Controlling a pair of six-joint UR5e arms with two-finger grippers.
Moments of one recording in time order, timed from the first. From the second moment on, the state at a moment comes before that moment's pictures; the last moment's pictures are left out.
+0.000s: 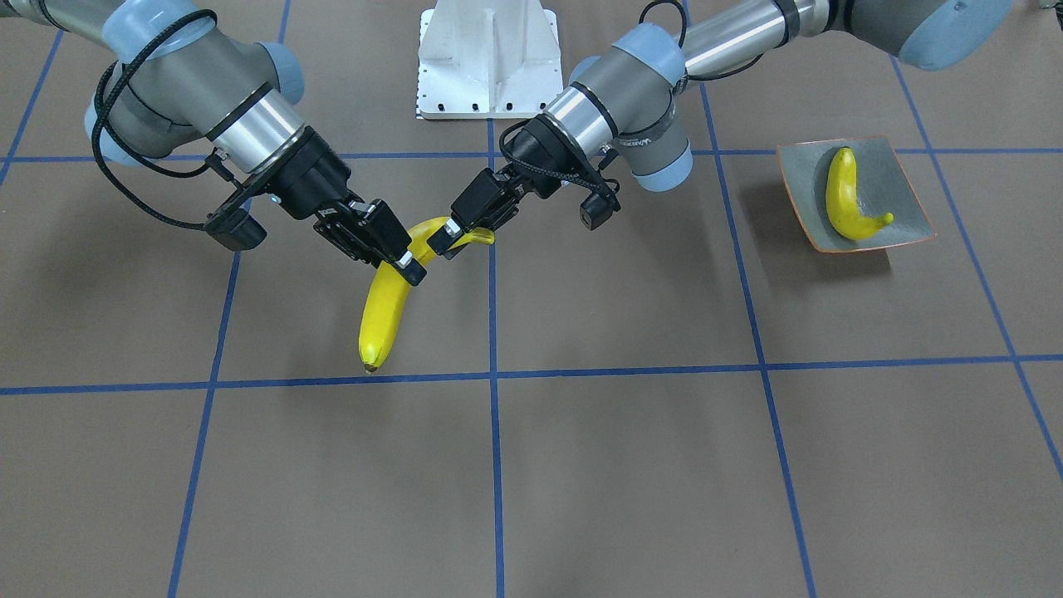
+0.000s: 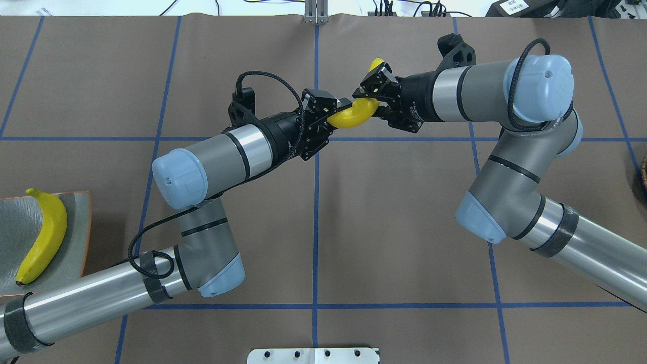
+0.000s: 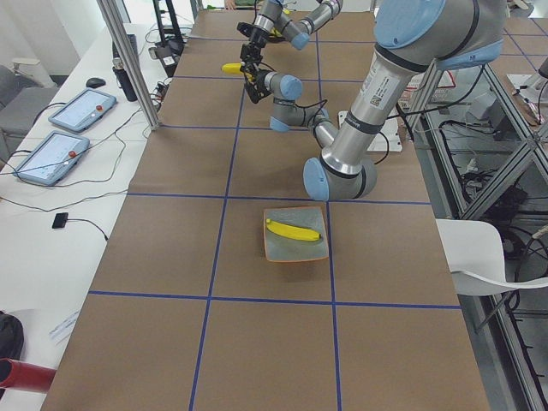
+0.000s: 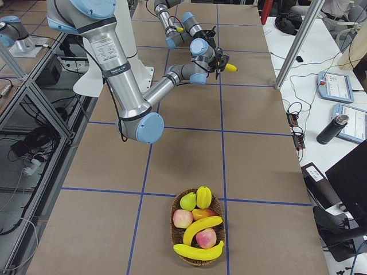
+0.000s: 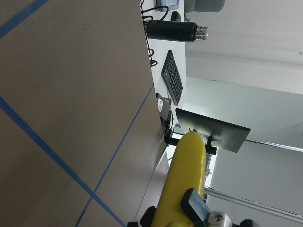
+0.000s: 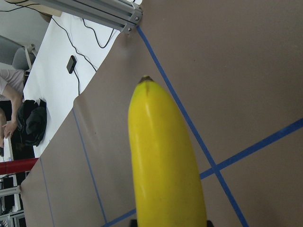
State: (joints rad) left arm -0.49 -2.27 -1.43 -2.90 -1.42 -2.18; right arm 0.73 -1.09 1.72 -0.75 1.87 1.93
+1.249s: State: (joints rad) left arm -0.52 -2.26 -1.44 -2.90 -1.43 -2.18; right arm 0.77 -1.08 1.74 -0.75 1.91 1.99
